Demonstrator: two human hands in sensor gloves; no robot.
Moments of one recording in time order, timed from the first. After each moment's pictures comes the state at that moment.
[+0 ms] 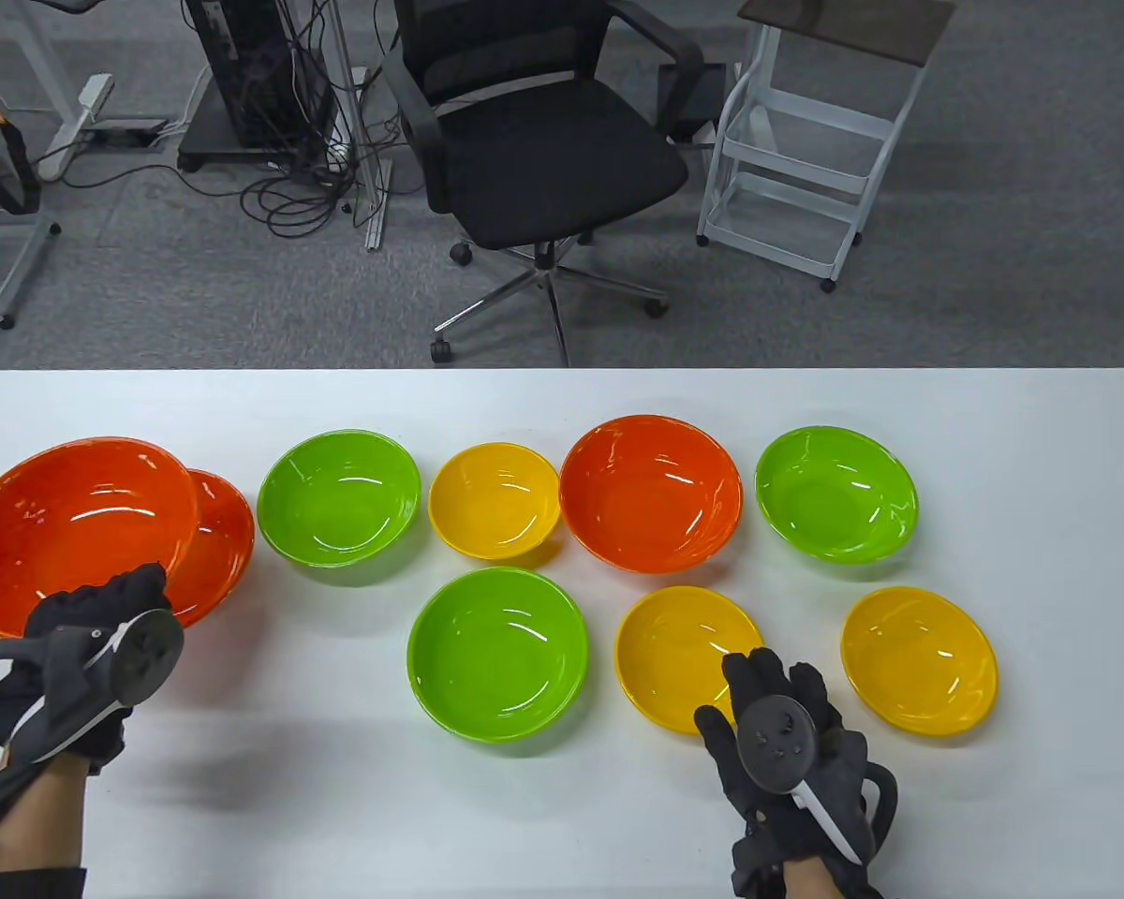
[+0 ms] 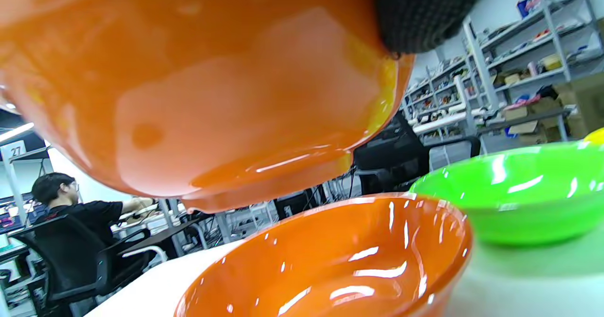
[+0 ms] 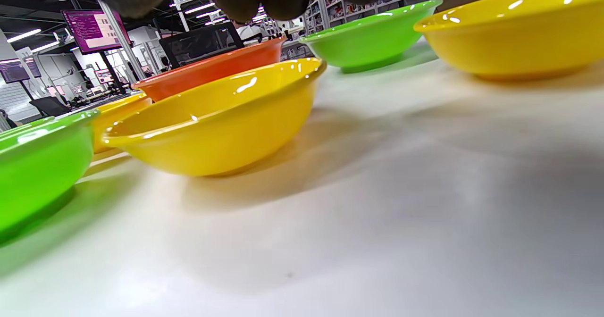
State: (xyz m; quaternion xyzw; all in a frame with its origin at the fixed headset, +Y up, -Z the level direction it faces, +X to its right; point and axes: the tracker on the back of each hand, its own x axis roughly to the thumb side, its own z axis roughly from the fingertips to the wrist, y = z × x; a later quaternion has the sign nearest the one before) left_hand -0.386 -0.639 -0.264 0.10 0.02 -0.17 0.98; right_hand 0.158 -0.716 -0.191 -0.07 0.04 0.99 0.15
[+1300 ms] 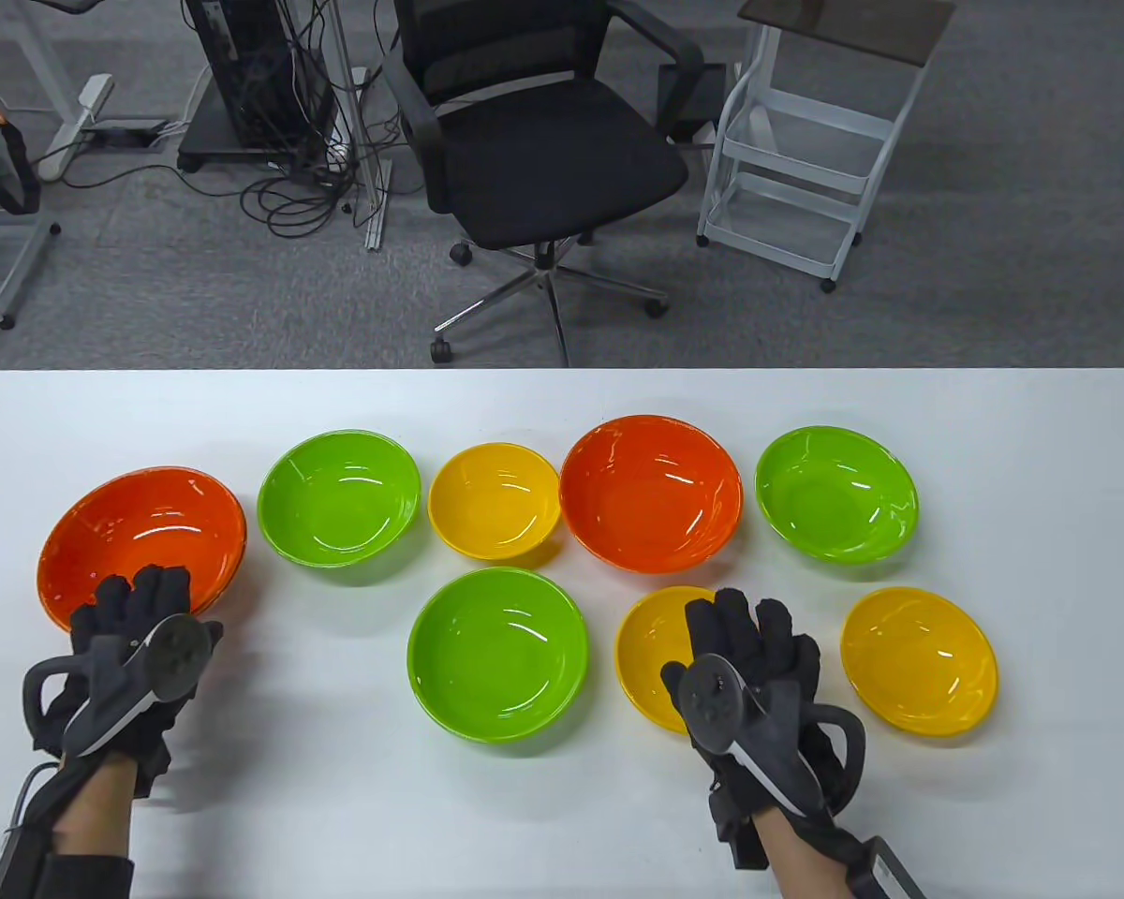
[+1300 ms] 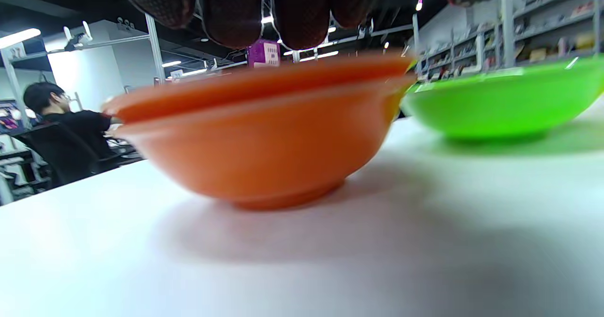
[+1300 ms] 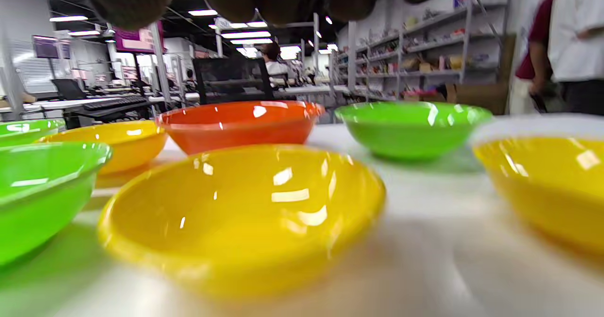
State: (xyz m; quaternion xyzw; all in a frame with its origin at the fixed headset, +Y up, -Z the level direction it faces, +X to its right) left_hand -0.386 -0.697 -0.261 0.04 0.04 -0.06 1.00; right_hand 0.117 -0.662 -0.233 -0.03 -0.05 1.00 0.02
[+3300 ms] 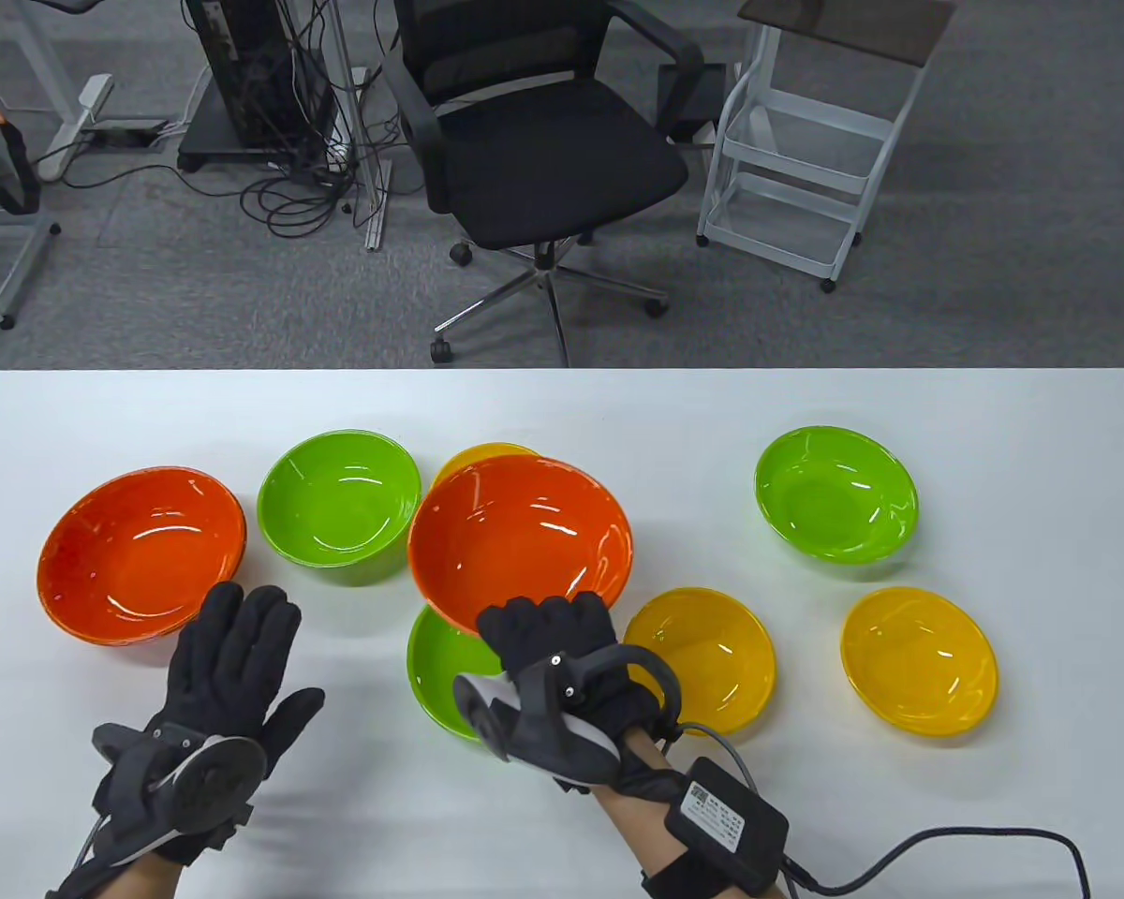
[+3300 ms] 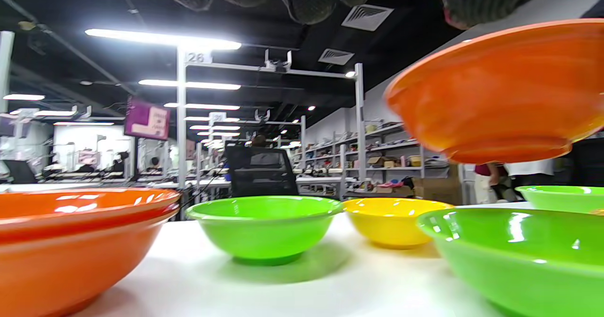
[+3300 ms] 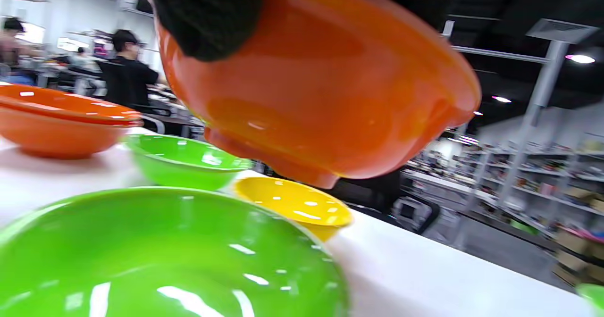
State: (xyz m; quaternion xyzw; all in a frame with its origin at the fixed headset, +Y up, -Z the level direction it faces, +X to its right) left_hand -0.302 -0.664 -0.190 0.17 -0.17 0.01 0.97; right_hand -0.051 -0.642 -0.218 0.21 -0.13 0.96 -0.11
